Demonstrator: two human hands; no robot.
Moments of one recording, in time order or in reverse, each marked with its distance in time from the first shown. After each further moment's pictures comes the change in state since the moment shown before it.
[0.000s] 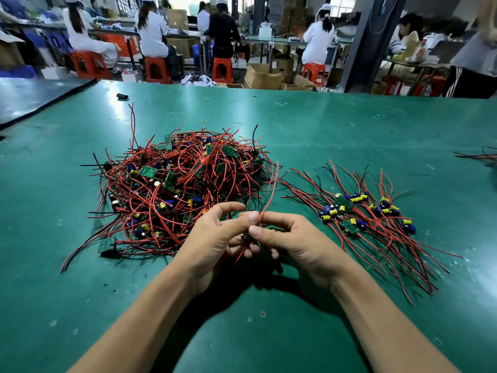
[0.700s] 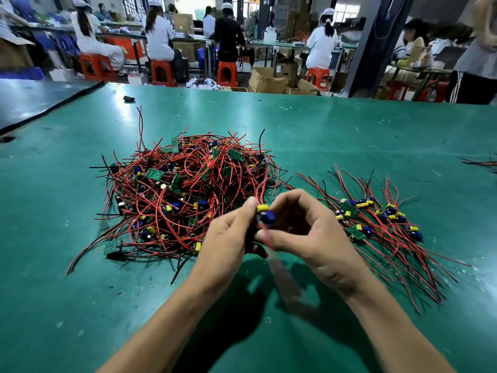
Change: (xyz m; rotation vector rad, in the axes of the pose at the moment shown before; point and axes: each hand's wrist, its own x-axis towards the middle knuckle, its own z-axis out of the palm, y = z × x) left_hand -0.011 0.001 0.016 0.186 -0.008 0.270; right_hand -0.015 -0.027 0.010 -0.081 0.151 -0.412
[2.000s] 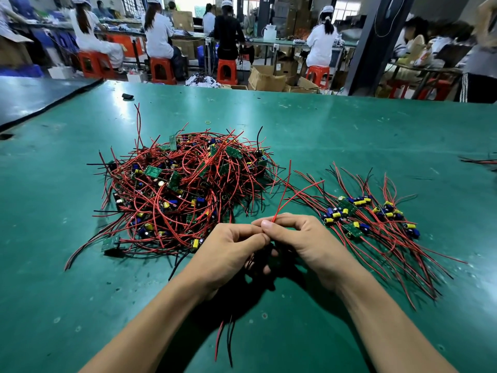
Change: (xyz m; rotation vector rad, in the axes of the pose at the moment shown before) left_hand 0.000 -0.020 -0.014 0.058 -0.212 -0.191; right_hand 0.001 0.021 -0.005 0.101 0.033 0.427
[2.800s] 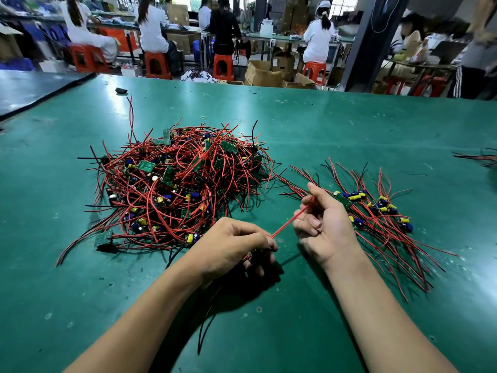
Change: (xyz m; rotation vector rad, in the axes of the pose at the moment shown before) left_hand 0.006 0.005 -0.001 0.190 -0.091 -0.077; right_hand 0.029 -0.004 -0.028 0.767 0.431 0.061
